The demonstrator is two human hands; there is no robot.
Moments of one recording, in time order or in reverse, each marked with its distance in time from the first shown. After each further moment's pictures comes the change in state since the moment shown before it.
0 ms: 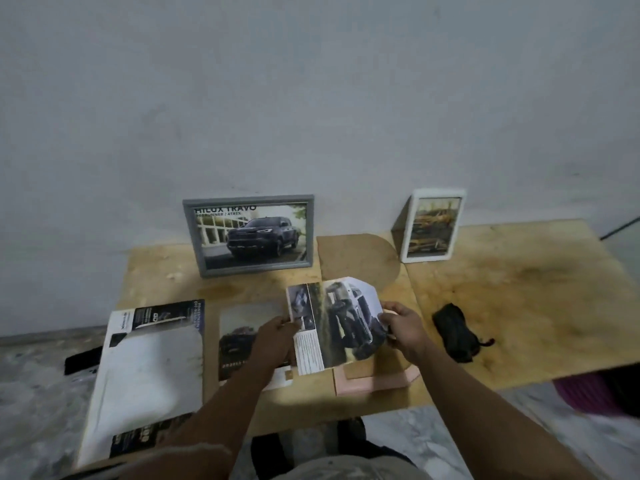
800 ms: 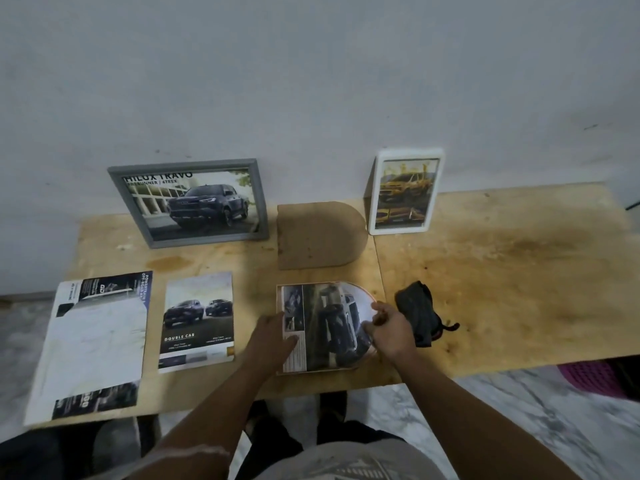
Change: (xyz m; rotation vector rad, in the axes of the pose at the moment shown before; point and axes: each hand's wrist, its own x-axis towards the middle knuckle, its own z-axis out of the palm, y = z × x) left_hand 0.017 -0.051 0.131 0.855 0.010 0.069; right_hand 0.075 0.087 -0.109 -0.449 0.027 -0.160
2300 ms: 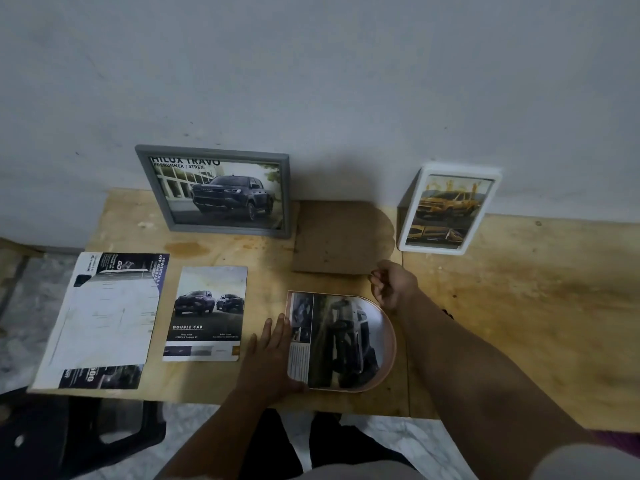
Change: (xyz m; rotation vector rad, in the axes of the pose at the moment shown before) left_hand 0.003 -0.034 0.025 0.489 -0.041 0.051; right_hand 0.119 -0.113 0.002 0.803 -0.186 0.464
